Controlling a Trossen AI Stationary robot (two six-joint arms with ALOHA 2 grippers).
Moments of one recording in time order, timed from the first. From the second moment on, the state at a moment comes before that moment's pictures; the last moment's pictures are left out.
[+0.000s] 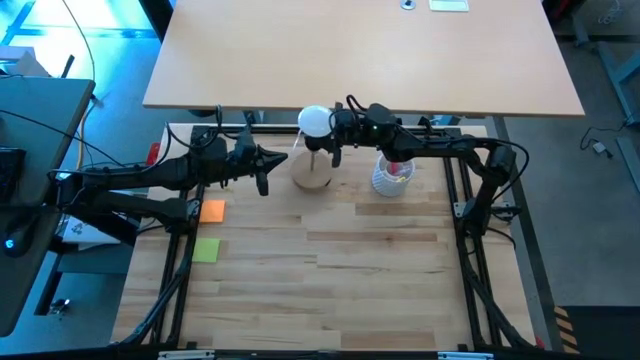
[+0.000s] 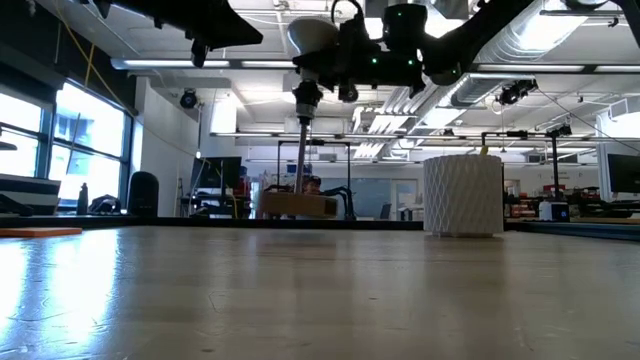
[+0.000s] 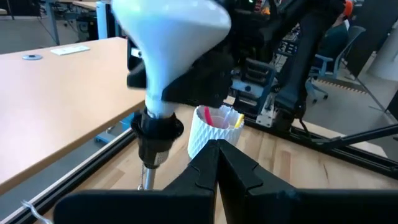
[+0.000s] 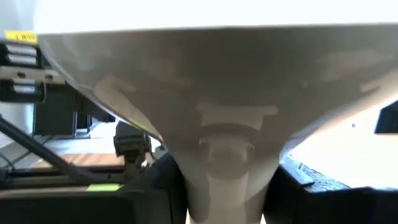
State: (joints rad) left arm 0.22 0.96 0.74 0.06 -0.15 -0.18; right arm -0.46 1.78 1.14 0.74 -0.45 0.02
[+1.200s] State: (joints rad) left arm 0.23 0.96 0.74 0.05 -0.15 -0.18; right arm -0.47 1.78 1.15 0.64 -0.52 -0.11
